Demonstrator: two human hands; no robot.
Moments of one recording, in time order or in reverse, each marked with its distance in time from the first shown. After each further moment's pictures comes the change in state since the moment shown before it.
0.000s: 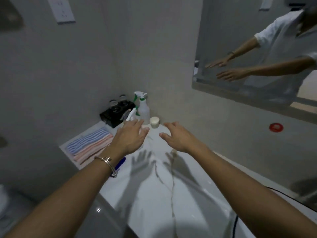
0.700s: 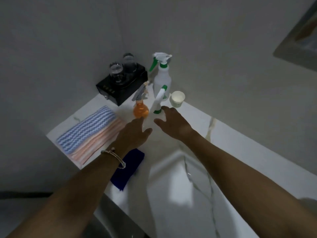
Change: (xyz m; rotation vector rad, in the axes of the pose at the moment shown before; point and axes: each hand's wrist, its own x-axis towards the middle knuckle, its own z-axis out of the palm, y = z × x) left_hand 0.148 -0.196 0.108 -0.135 -0.331 -0.184; right_hand 0.247 -0.044 0.146 0.163 -0.077 0.181
